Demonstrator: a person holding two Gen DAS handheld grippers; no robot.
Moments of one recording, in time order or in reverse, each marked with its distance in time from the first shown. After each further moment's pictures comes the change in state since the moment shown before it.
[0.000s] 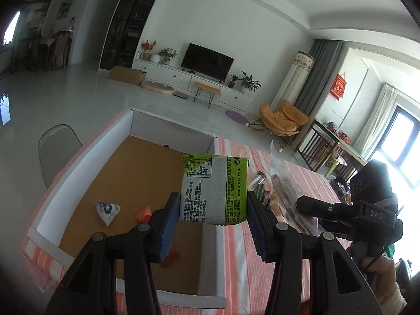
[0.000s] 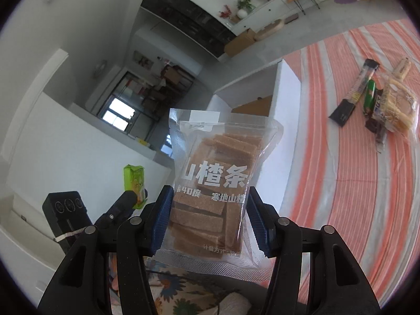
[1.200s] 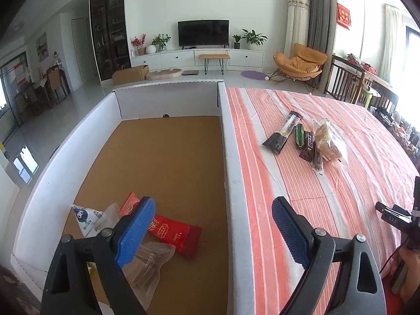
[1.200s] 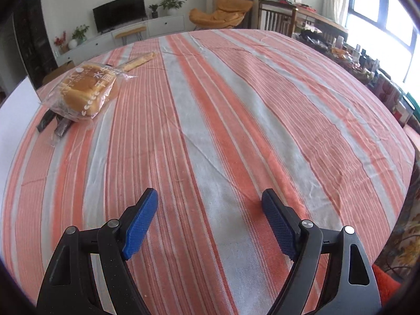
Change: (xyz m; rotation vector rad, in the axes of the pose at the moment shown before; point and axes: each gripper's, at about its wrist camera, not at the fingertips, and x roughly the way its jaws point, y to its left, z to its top) left arm 0.152 -0.083 -0.082 0.313 0.146 0.208; right arm -0.113 -0.228 -0.103 0.132 -0.256 -1.164
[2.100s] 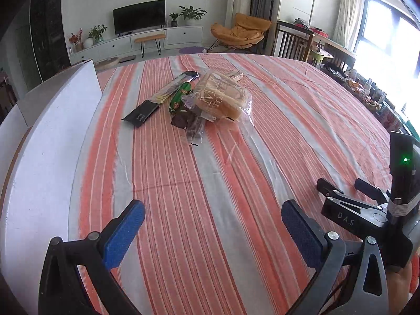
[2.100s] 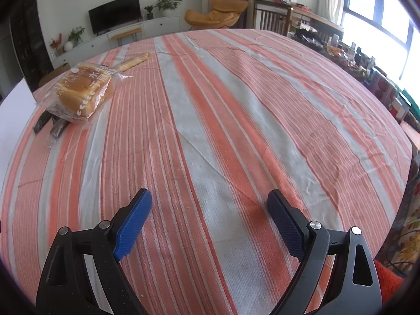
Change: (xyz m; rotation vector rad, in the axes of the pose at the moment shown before) left arm 0.063 -0.193 -0.036 0.184 0.145 -0.235; right arm -0.003 -0.007 -0.006 0.028 -0.001 -0.010
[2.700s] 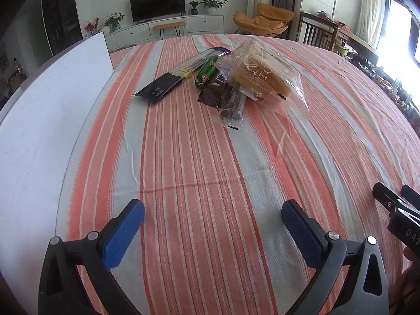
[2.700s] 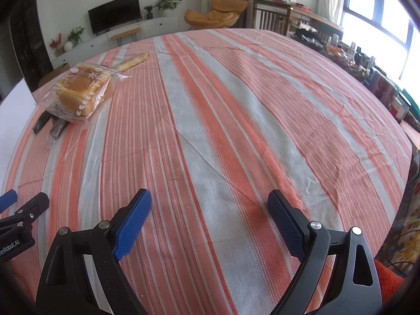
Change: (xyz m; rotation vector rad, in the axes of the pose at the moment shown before) left arm 0.051 0.023 -0.010 -0.048 0.051 0.082; right arm 0.000 0.000 0.001 0.000 0.001 0.000
